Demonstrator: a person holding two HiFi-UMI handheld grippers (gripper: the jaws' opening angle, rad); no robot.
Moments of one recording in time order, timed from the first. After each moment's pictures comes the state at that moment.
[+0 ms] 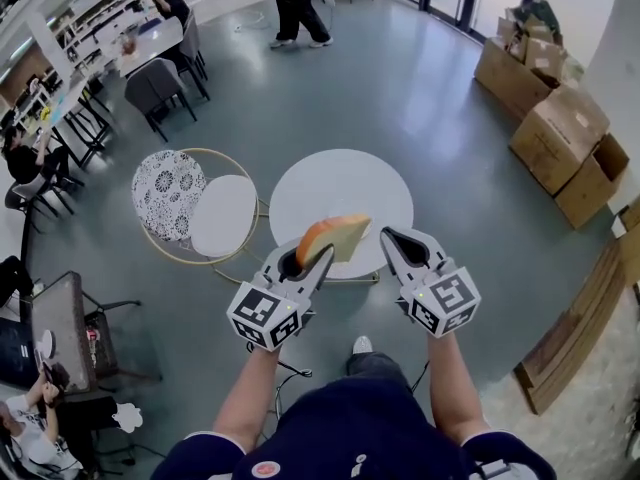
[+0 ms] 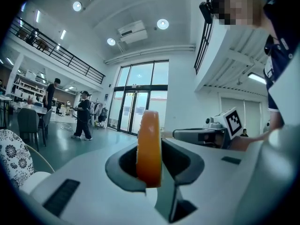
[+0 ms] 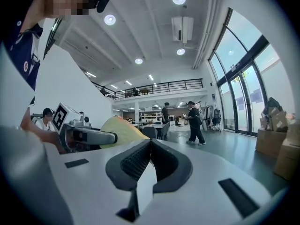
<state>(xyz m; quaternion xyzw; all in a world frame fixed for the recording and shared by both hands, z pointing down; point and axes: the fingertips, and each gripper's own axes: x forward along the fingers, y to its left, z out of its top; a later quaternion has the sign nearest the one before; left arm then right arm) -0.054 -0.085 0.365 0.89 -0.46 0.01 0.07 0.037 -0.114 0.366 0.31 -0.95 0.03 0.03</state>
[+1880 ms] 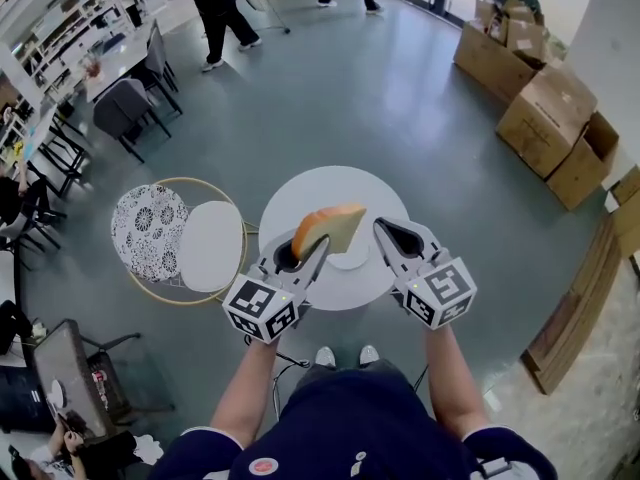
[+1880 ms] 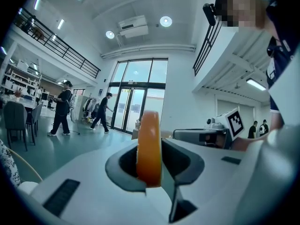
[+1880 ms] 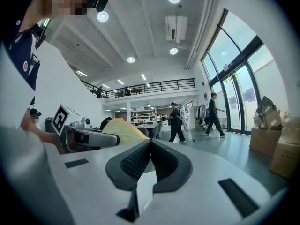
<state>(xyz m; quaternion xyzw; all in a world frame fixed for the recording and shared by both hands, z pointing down) -0.074 -0.218 0.361 0.90 -0.42 0.01 0.08 0.015 -0.234 0.359 0.35 -0.93 0.04 0.03</state>
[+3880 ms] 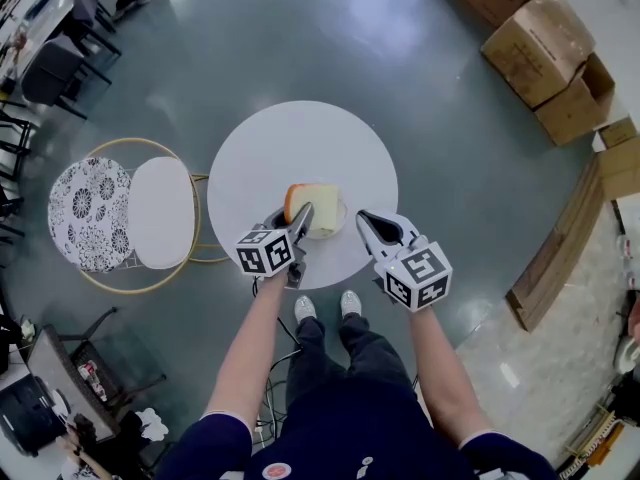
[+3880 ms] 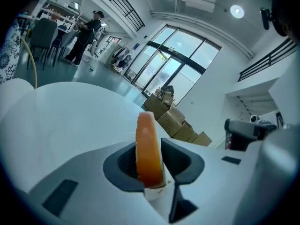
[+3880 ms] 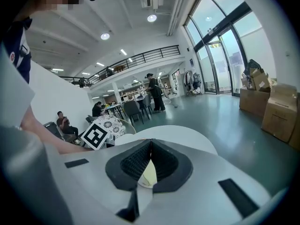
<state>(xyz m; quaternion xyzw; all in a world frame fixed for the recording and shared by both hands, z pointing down) -0.060 -0.317 0.678 0.81 -0.43 0.05 0.40 0.039 -0.276 0.567 0.38 -0.89 0.21 0.15</state>
